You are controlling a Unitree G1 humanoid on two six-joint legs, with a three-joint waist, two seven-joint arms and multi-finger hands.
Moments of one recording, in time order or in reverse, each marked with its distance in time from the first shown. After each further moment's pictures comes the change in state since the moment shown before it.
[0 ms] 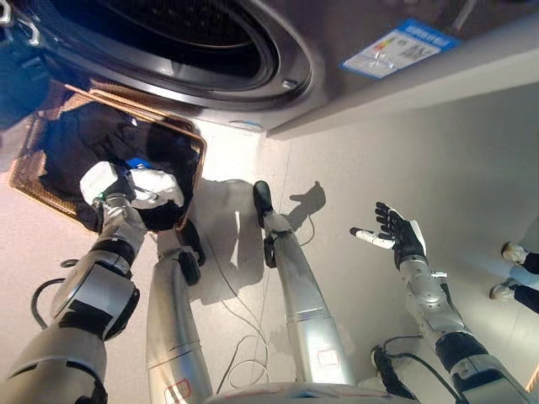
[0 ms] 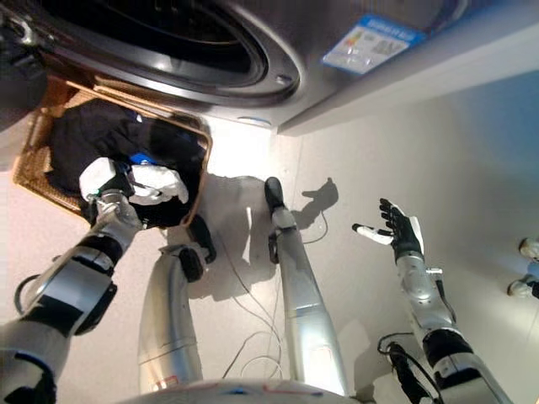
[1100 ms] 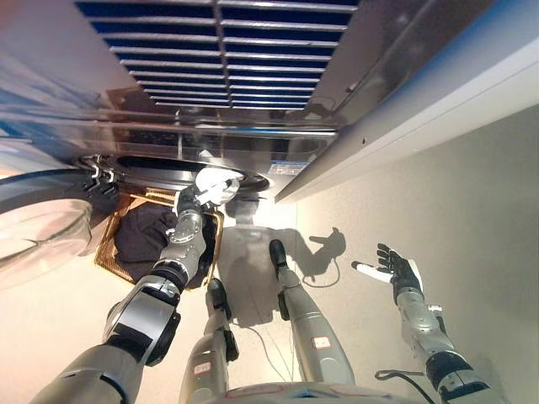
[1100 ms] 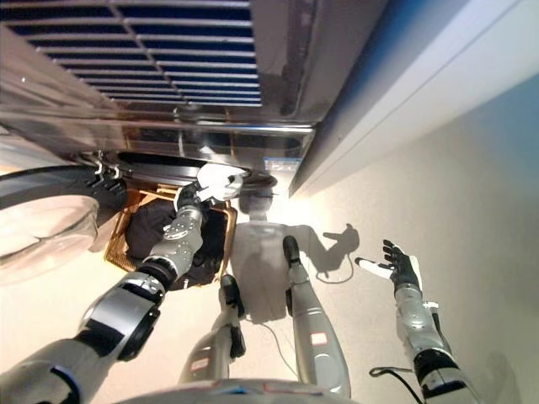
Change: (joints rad) left arm 0.151 -0.254 0.157 -0.224 -0.769 -0.231 -0.230; right arm 0.053 0.073 -0.050 0.142 -0.043 0.043 0.013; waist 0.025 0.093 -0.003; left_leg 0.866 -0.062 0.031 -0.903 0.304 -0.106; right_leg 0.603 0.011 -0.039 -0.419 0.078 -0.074
